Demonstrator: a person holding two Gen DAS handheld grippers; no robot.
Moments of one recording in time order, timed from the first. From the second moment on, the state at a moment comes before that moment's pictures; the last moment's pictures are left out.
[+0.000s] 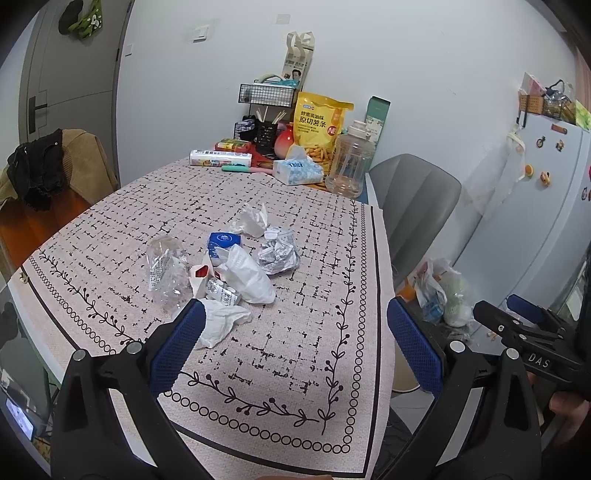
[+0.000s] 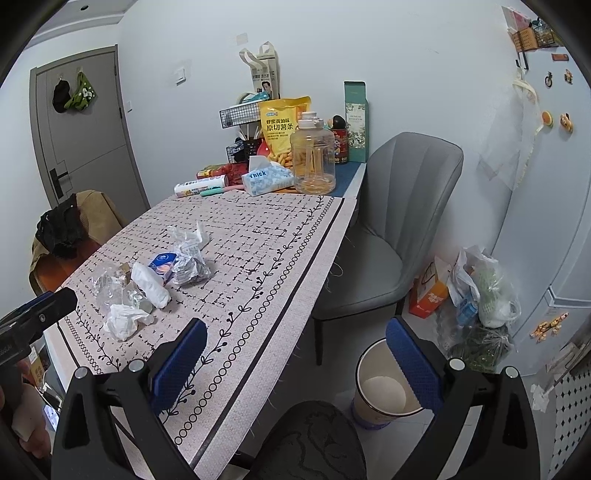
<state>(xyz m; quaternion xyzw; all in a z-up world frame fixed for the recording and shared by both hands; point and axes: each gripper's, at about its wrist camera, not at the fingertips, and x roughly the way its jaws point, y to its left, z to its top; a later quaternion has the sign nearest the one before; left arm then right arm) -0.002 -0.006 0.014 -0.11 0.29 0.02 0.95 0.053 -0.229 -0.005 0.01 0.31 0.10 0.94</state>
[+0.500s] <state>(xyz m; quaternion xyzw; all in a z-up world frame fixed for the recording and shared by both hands) -0.005 0.001 0.019 -0.11 0.29 0.03 0.95 0.056 -0.222 -0.003 0.00 0.31 0.11 0.94</state>
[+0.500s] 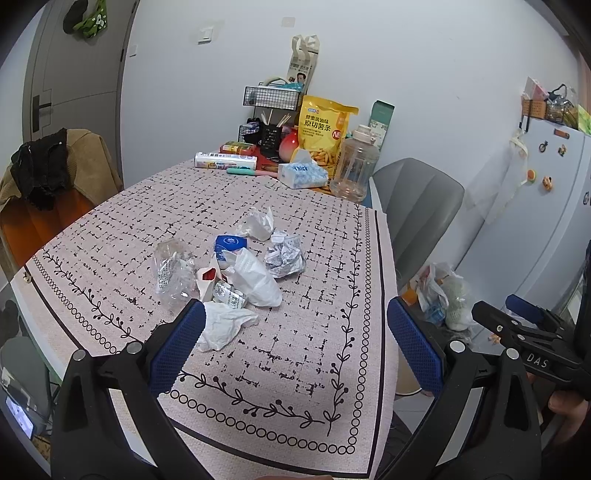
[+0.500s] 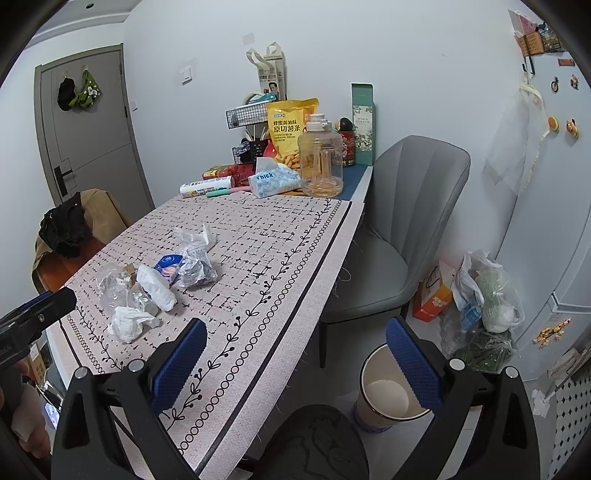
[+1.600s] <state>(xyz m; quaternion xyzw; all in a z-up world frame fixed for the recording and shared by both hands) 0.003 0.000 0.014 -0.11 0.29 0.02 0.95 0.061 -0.222 -0.004 0.01 0.31 0.11 0.94</state>
